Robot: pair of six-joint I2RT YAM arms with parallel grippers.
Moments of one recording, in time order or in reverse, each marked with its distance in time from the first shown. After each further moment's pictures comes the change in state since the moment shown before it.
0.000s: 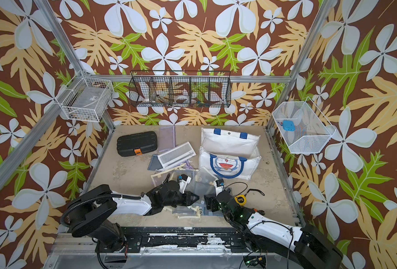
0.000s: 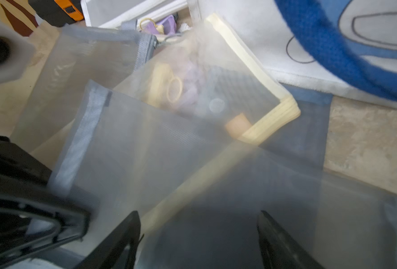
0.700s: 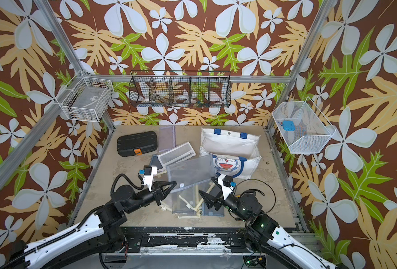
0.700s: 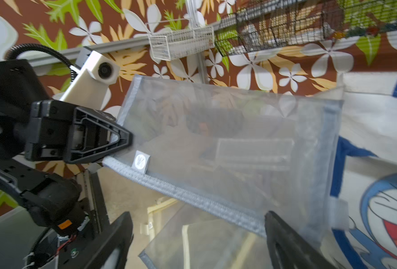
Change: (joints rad) left arm 0.072 -0.928 -0.127 -0.268 -0.140 0.296; right arm 0.005 -0.494 0.146 -0.024 -0.309 -0.281
